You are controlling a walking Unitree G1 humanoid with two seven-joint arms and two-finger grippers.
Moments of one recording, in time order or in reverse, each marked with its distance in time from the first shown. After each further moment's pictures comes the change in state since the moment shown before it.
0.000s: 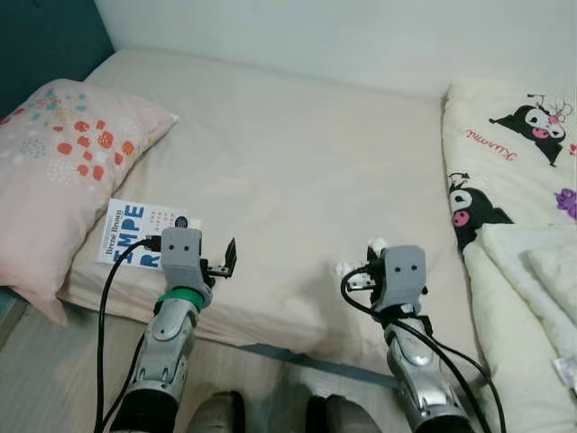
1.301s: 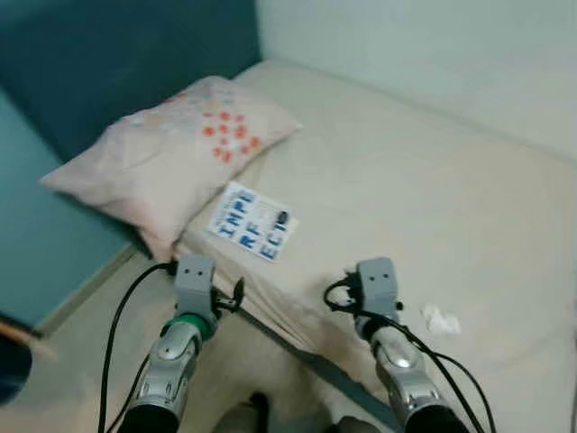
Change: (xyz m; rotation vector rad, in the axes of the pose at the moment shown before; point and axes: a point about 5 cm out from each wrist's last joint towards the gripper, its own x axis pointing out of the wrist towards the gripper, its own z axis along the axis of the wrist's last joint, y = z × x) left arm -0.013 0.014 -0.036 0.041 0.212 0.026; right arm 0.007 0.024 -0.026 0.050 0.151 0.113
